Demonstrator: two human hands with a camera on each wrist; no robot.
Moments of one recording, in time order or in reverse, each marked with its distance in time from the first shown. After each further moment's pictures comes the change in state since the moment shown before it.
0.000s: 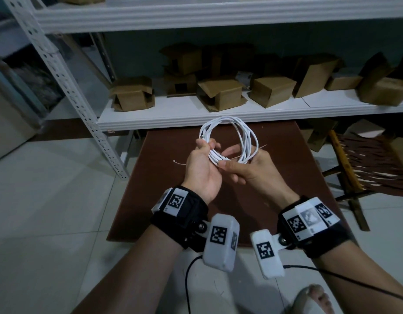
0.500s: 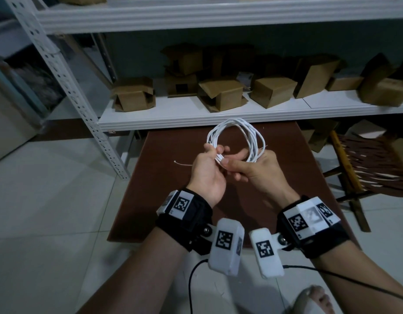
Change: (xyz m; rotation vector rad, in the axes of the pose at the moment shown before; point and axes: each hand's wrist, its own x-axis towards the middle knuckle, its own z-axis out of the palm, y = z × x) left_hand -0.007 -0.007 0.008 0.044 0.005 -0.076; right_hand 0.000 0.004 0.001 0.068 0.099 -0.020
